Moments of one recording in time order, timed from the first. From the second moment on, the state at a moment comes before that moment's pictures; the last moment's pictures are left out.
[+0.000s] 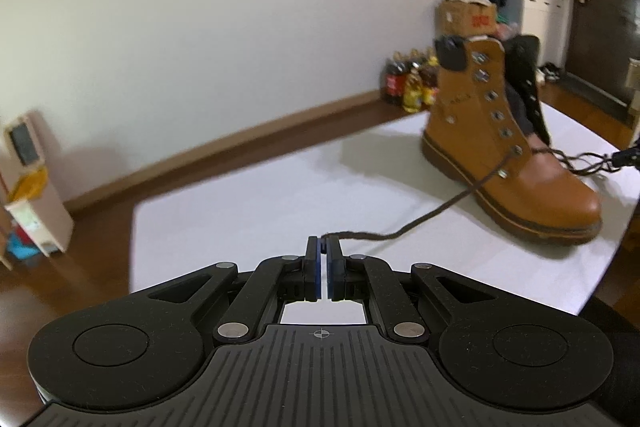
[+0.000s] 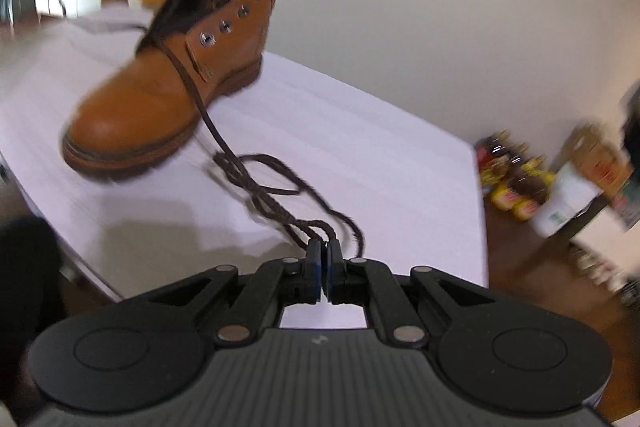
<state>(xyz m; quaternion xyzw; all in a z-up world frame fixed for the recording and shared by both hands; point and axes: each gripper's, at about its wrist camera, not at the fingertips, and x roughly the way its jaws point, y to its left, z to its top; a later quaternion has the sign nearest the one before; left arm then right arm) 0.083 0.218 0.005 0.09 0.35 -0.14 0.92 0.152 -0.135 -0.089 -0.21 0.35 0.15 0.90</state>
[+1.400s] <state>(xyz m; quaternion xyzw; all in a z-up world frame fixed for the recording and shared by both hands) 0.064 0.119 0.003 0.06 0.34 -0.25 0.91 0.129 -0.123 -0.096 -0.37 0.33 0.31 0.81</state>
